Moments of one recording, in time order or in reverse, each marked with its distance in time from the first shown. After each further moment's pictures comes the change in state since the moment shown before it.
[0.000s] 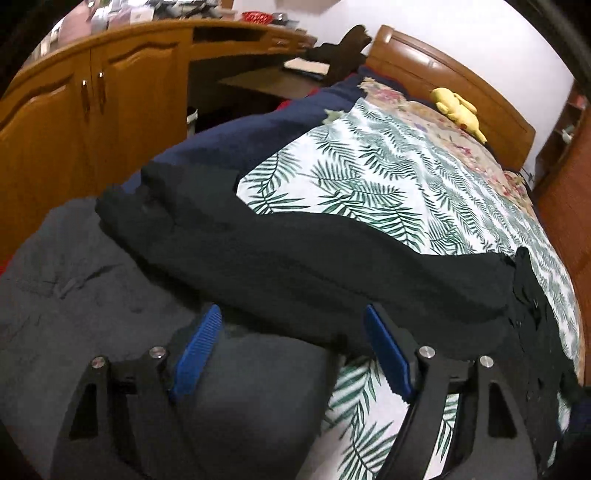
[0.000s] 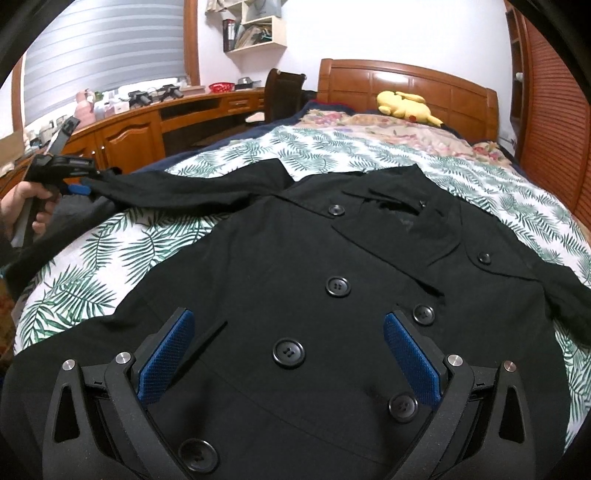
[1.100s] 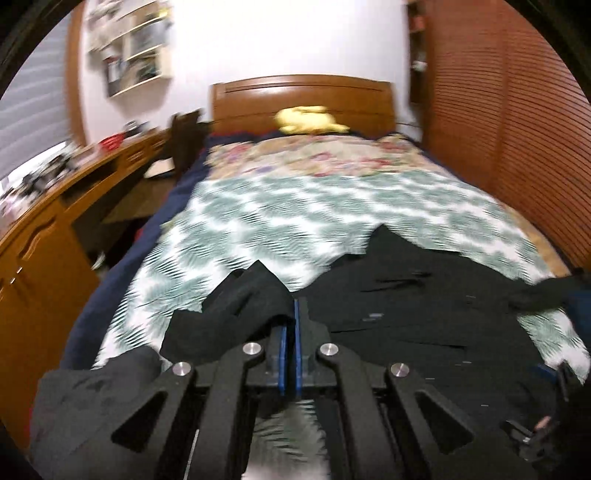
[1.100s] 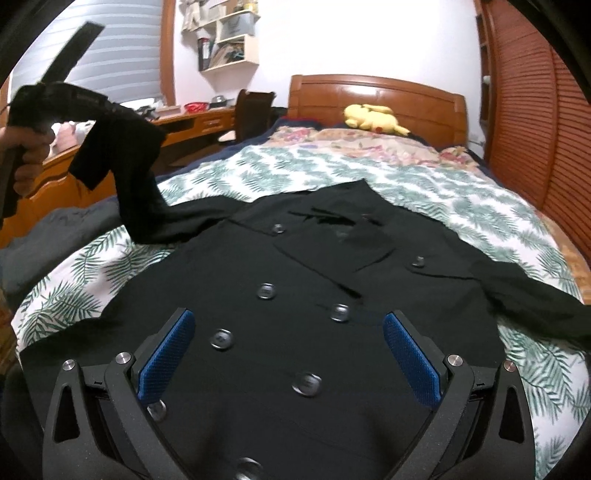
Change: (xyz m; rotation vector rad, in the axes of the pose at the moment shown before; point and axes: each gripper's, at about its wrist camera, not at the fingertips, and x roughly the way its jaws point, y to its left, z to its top) left arm -0.150 -0.272 -0.041 0.584 -0.212 -0.201; right arm -0.062 -0.055 -0.004 0.058 -0.058 -0.090
